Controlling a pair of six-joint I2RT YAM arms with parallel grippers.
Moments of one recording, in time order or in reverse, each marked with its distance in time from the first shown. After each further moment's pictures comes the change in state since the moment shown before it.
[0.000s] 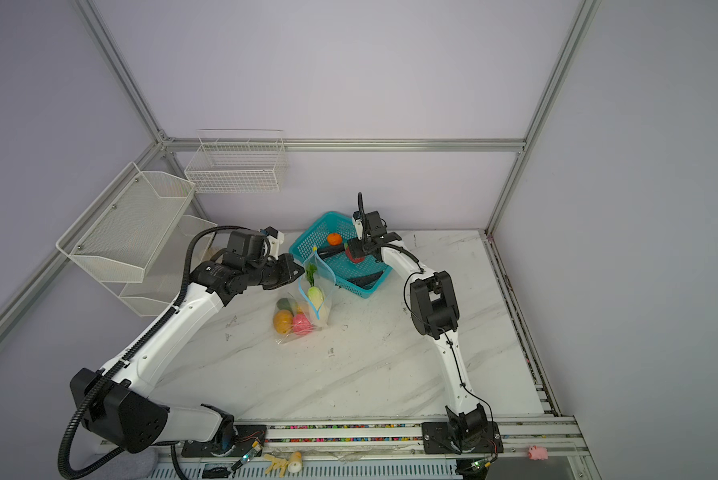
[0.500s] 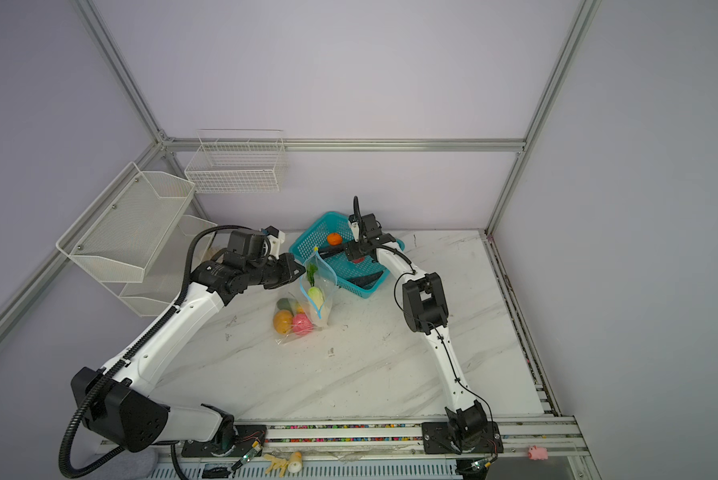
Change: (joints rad) left arm 0.000 0.002 0.000 0.011 0.013 0.000; right arm 0.000 0.200 0.220 -0.040 0.006 -0.064
